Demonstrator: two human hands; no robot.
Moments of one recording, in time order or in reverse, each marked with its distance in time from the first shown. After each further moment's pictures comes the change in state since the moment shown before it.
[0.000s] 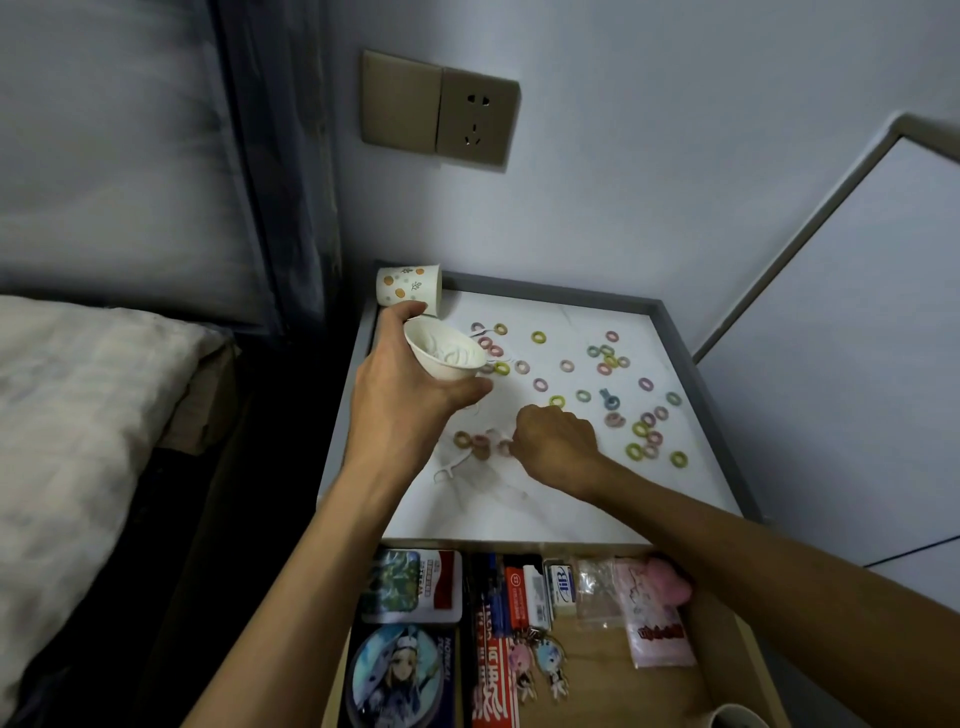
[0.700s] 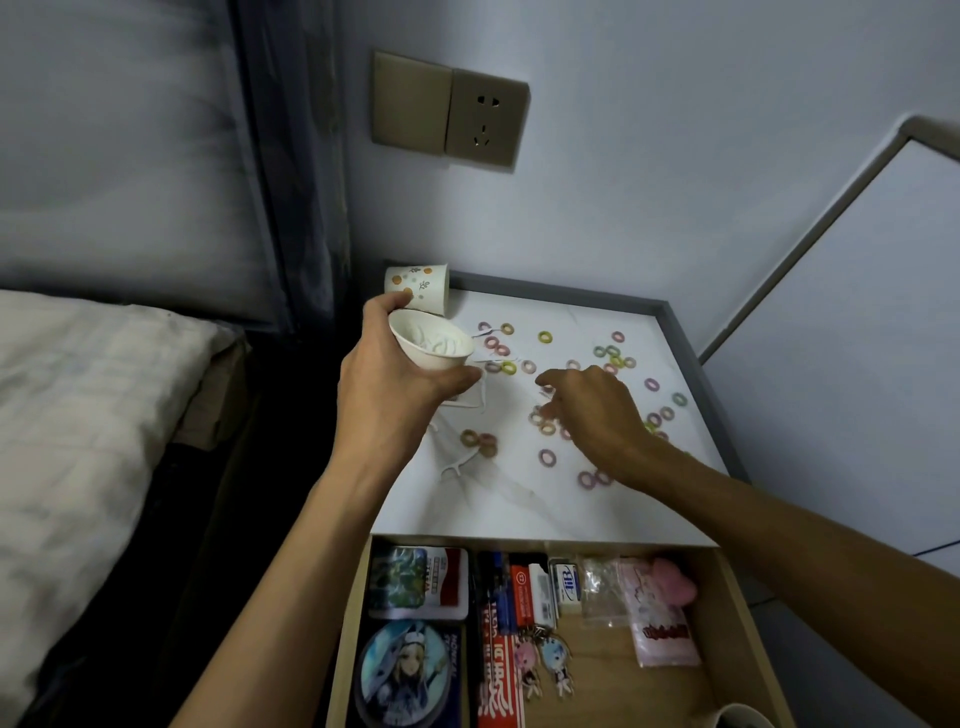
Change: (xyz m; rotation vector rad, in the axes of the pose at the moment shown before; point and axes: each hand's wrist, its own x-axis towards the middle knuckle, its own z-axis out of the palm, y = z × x) left_hand 0.005 -0.004 -0.016 -0.029 0.058 -0.026; right_hand 0.003 0.027 -0.022 0.044 0.326 -0.107
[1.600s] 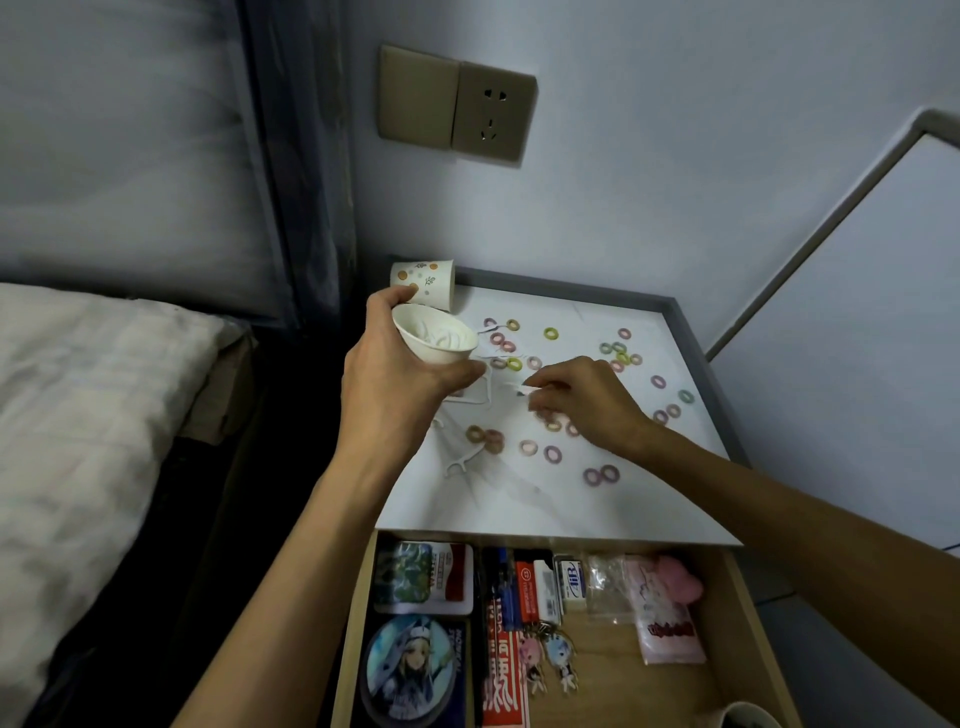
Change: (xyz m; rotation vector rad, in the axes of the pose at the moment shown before) left_hand 0.002 -0.001 -0.001 -0.002 0.000 0.010; right_hand 0.007 0.001 -0.011 0.475 -0.118 -0.086
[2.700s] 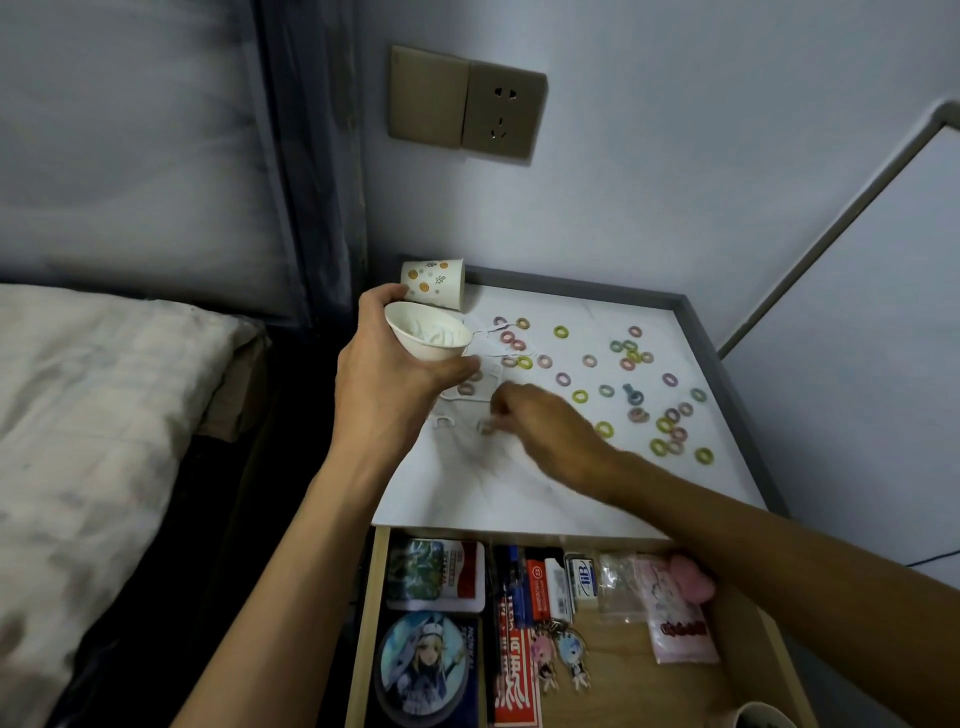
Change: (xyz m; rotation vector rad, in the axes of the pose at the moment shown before) left_hand -0.001 -0.002 -0.012 -0.034 0.013 -0.049; right_hand -0.003 -0.016 0.052 -0.203 -0.053 -0.218
